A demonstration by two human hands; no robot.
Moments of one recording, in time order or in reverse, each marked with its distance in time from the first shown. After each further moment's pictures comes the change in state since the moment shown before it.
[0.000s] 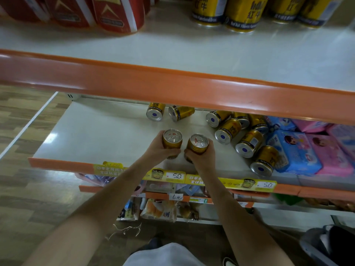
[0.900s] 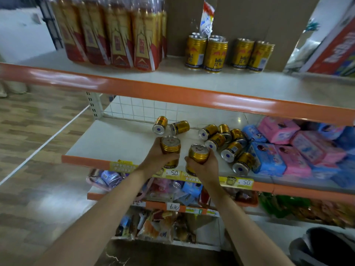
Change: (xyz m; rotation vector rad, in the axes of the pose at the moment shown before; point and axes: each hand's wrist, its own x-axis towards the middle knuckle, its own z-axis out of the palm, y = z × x) left_hand -0.150 0.084 0.017 0.076 0.077 0.161; right_hand -0.113 -0.066 -0.073 -0.018 -0.057 -0.210
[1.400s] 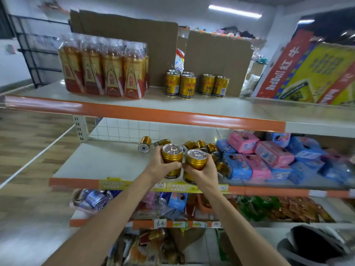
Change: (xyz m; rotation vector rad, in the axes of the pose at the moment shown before) left_hand -0.066 0.072 0.021 -0.089 -0.137 0.075; right_hand -0.070 -0.073 -0.061 0.076 0.087 -0.166
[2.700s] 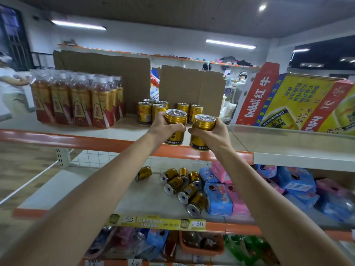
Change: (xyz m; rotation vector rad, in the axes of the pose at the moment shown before) left_hand 0.109 0.180 0.109 0.076 0.132 0.226; right_hand 0.166 -0.123 -0.146 0.014 -0.009 -0.168
